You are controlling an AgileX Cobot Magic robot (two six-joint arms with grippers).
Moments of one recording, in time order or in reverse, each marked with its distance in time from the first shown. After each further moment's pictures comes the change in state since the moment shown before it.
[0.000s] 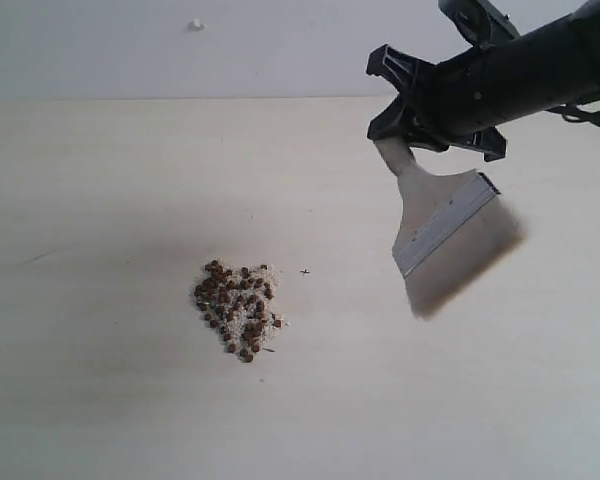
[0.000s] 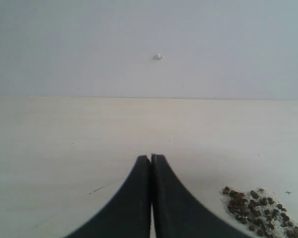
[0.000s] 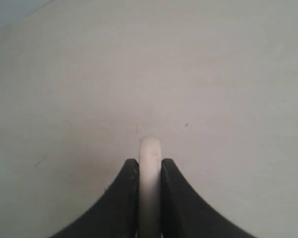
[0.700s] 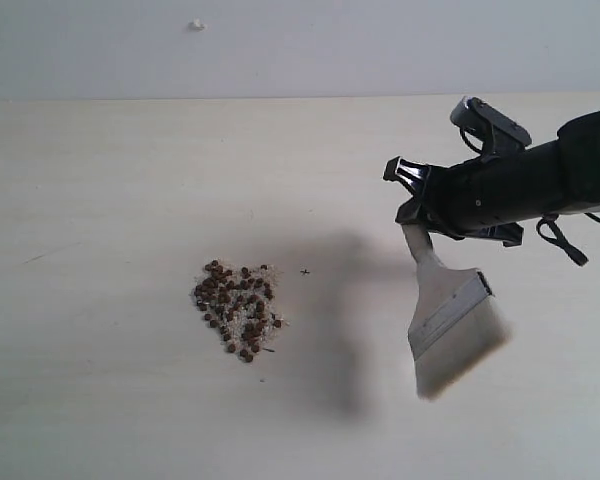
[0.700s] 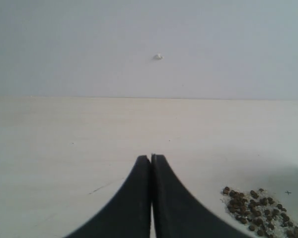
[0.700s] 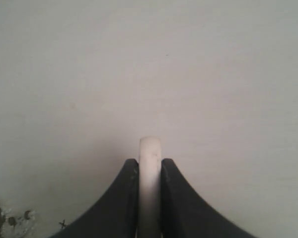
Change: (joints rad) left arm 0.000 0.000 0.000 0.000 0.000 0.000; right arm -0.004 0.132 0.232 0.591 -0.202 -0.645
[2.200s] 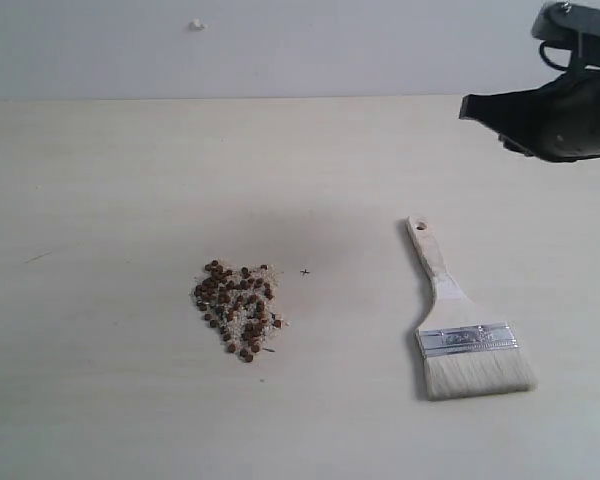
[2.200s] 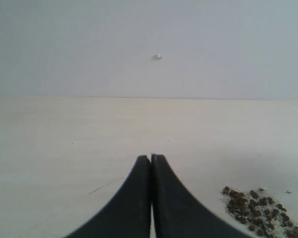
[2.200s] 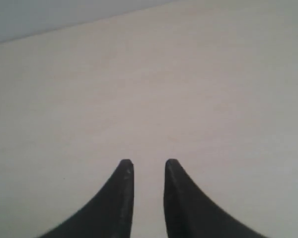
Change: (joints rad) left arm 0.000 0.000 0.000 0.000 0.000 0.000; right arm -0.002 -0.300 0.027 0.006 -0.492 -0.198
